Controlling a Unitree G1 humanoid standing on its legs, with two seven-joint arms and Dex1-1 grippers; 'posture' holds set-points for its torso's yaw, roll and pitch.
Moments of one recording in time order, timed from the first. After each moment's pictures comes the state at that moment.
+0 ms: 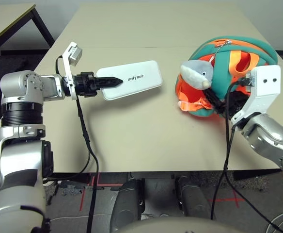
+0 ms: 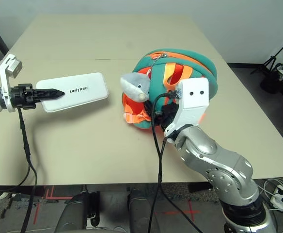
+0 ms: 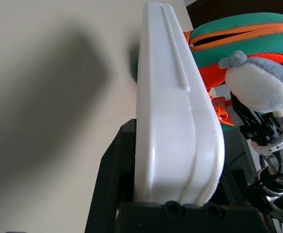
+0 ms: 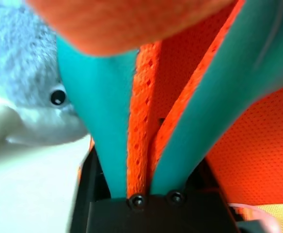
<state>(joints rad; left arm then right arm) -0.89 0.77 0.14 0.47 -0.64 1.34 -1.05 -0.27 -0.65 0.00 -0.69 1.00 0.78 -0.36</state>
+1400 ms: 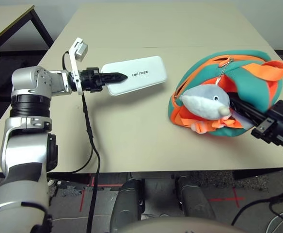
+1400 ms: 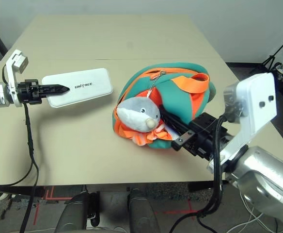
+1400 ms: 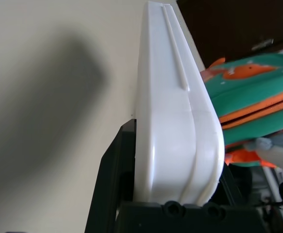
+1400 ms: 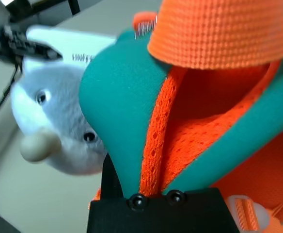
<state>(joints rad) -1.03 0.78 -0.02 0.59 -0.57 1.20 -1.18 0.12 -1.00 -0.53 -0.98 1.51 0.73 -0.09</state>
